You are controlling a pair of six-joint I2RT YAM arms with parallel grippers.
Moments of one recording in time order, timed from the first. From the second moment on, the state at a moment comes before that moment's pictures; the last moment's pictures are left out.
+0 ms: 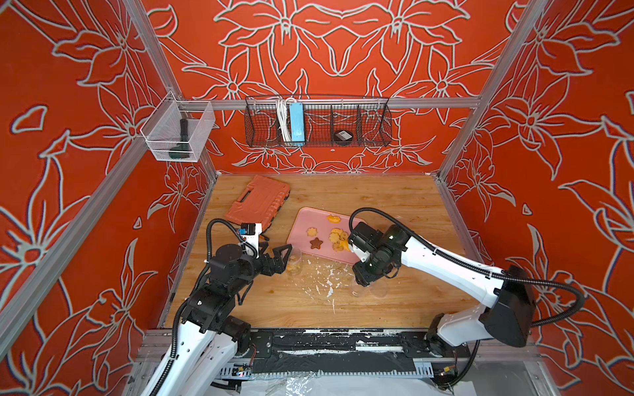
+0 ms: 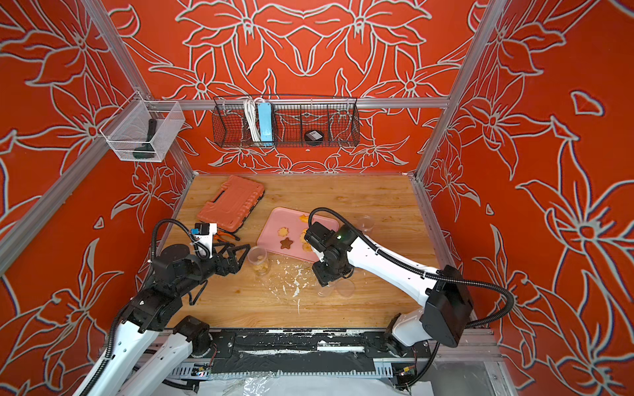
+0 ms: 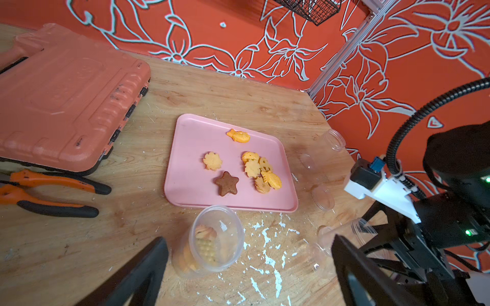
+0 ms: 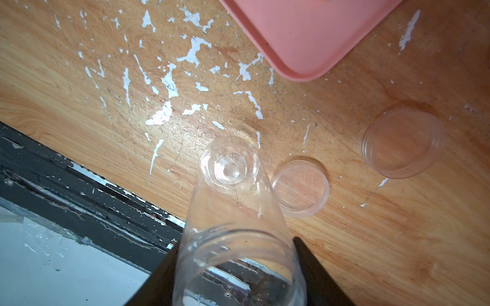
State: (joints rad) left arm -0.30 0.51 0.64 -0.49 0.20 -0.41; right arm 0.85 1.44 1.19 -1.17 -0.03 0.37
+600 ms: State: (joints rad) left arm -0.31 0.50 0.64 -0.49 0.19 -0.41; right arm 0.85 1.44 1.16 -1.20 0.09 0.38
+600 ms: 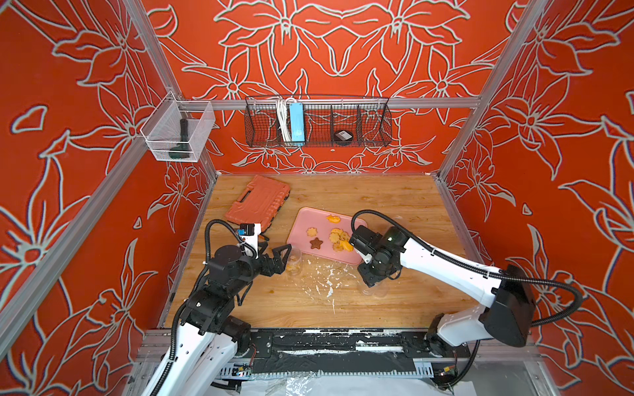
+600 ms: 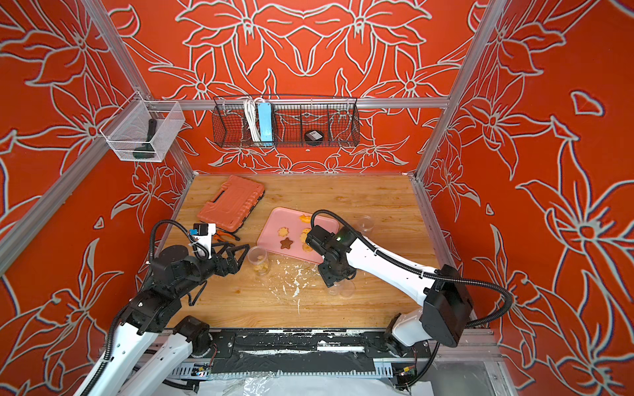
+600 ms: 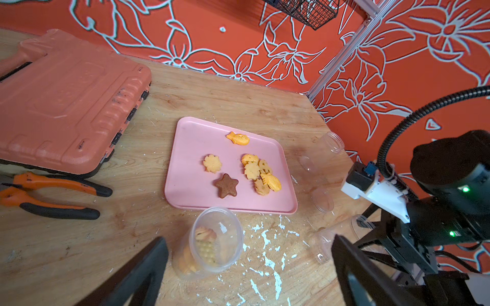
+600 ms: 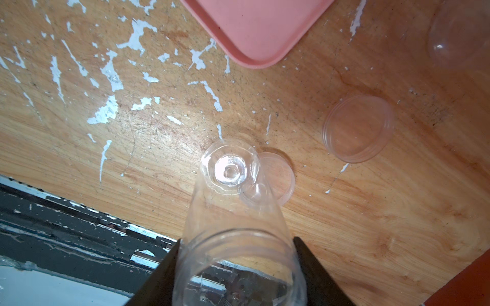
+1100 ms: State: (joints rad) left arm -0.31 0.49 0.64 -0.49 0.19 -0.42; right arm 0.90 1.45 1.17 -1.18 0.04 0.40
